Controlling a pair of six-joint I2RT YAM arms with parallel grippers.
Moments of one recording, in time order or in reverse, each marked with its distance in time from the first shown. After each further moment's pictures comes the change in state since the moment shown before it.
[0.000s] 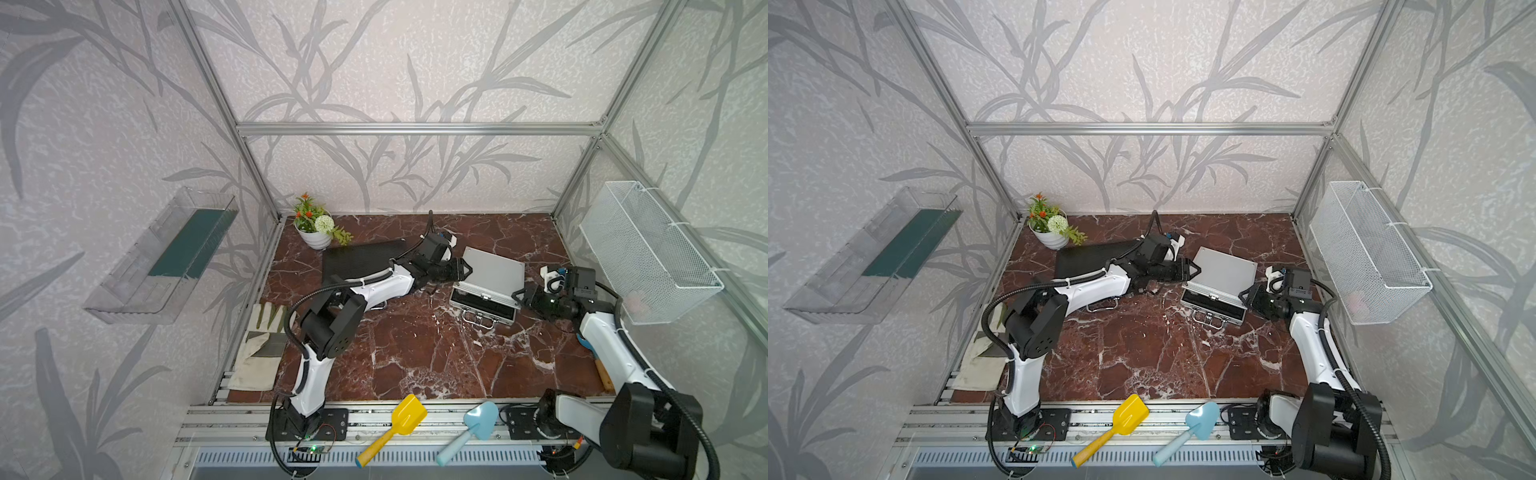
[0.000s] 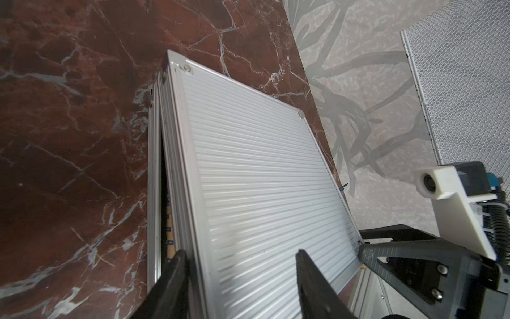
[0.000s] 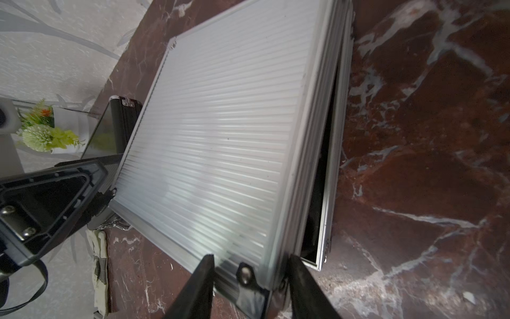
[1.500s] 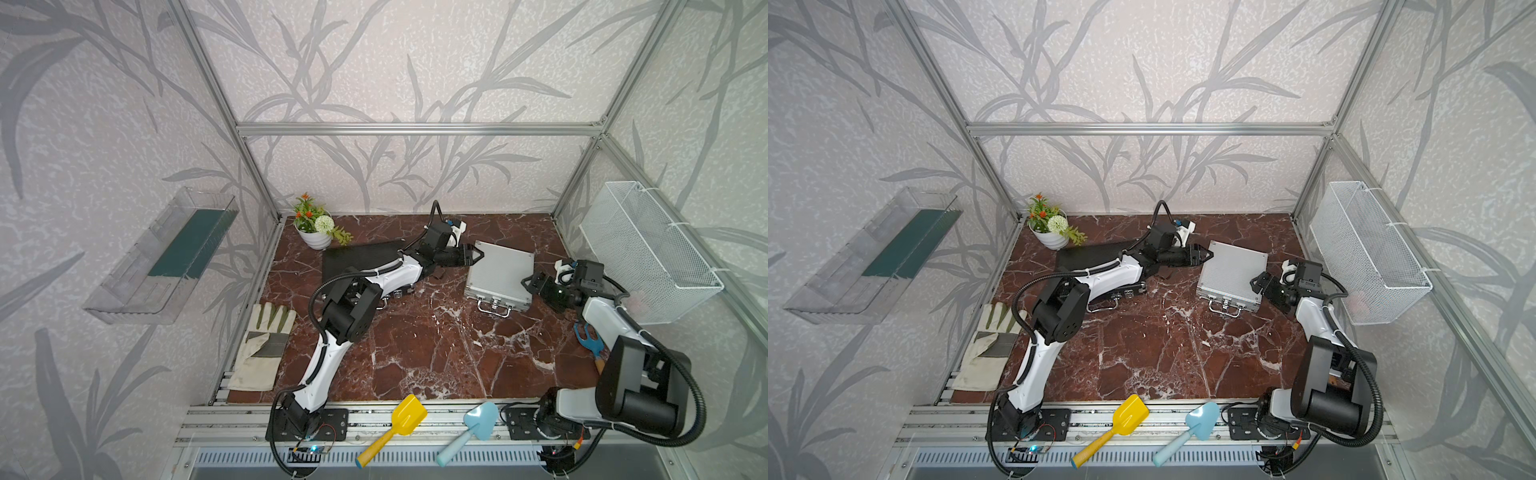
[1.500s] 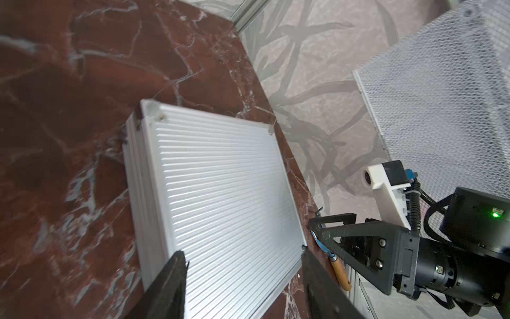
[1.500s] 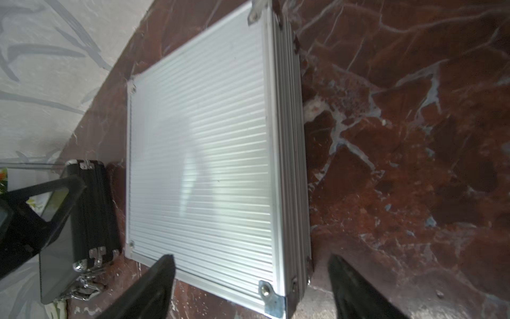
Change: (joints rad) left arm 0.052 0.239 0.216 0.163 0.131 -0.018; right arm -0.132 0.250 0.030 0.193 0.072 -0.048
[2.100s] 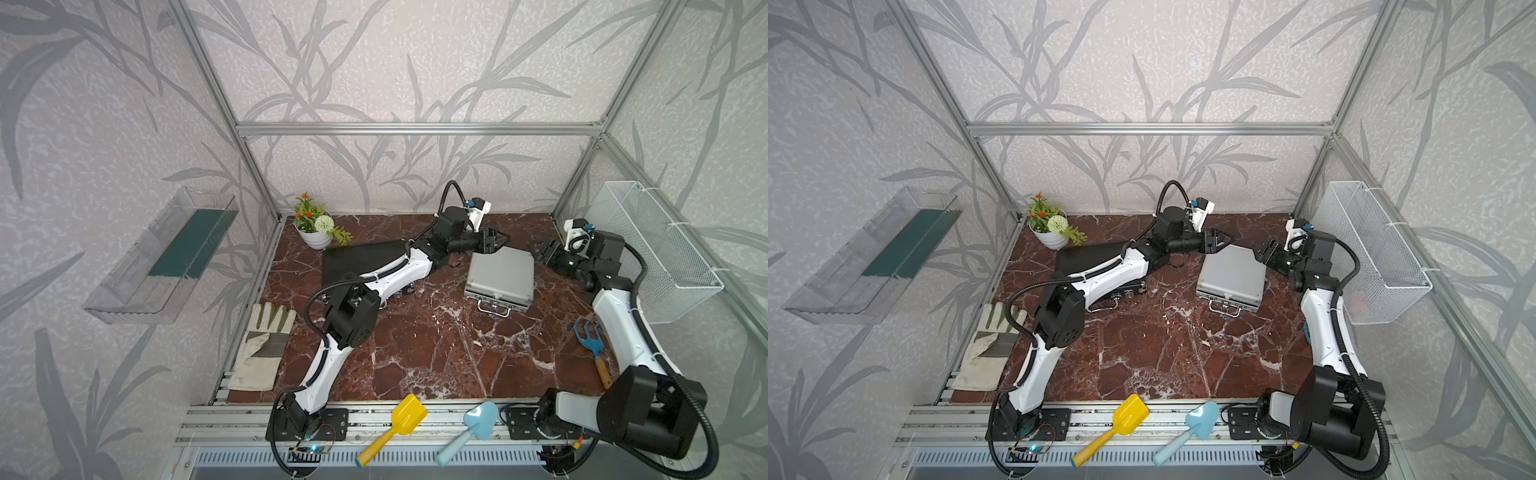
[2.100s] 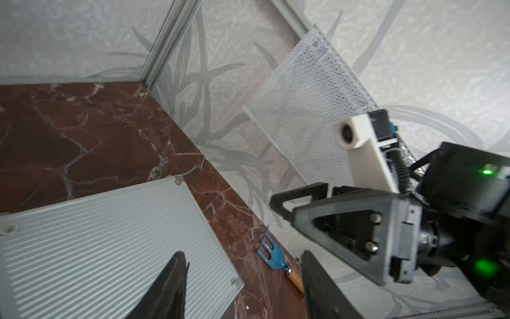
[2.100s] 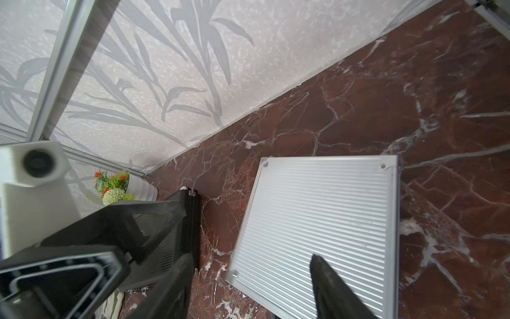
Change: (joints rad) left arm -0.063 0.028 0.273 0.020 0.065 0.051; right arm 0.053 -0.122 0.246 0.033 -0.117 0.048
